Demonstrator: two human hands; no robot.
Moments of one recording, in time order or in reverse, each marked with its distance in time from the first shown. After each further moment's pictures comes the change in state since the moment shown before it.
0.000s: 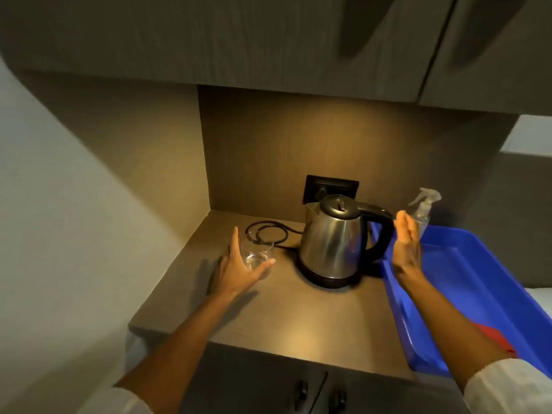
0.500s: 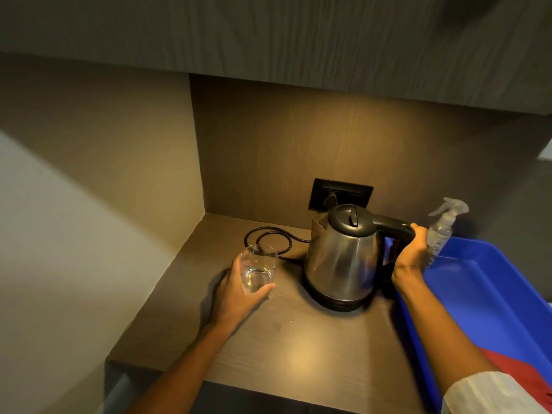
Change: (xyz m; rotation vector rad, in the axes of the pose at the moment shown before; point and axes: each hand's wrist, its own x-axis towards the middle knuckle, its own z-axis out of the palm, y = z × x) left_hand 0.030 -0.035 0.030 -0.121 0.038 0.012; right_hand 0.051 0.022 0.048 0.338 0.360 0.146
